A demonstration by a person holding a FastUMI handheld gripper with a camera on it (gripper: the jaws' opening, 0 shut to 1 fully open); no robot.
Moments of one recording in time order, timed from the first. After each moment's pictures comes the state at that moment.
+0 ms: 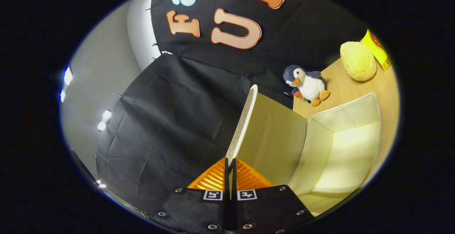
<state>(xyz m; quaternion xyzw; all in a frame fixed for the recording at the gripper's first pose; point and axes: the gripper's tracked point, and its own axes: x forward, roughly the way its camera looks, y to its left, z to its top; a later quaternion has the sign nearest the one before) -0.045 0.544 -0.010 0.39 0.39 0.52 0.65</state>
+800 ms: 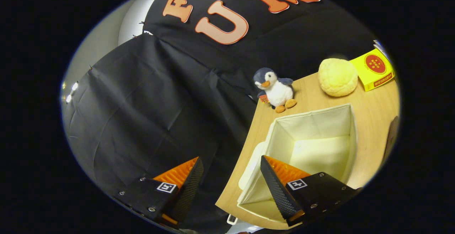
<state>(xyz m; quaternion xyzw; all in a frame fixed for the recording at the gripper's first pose) -0.011 0.510 -0.078 0.25 0.39 0.42 0.78</state>
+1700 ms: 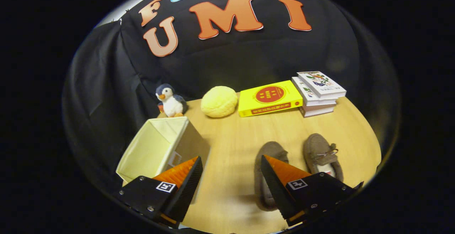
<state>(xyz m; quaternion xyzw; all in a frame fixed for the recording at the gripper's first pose) 0.052 0.213 -0.185 0.04 0.36 0.17 0.92</state>
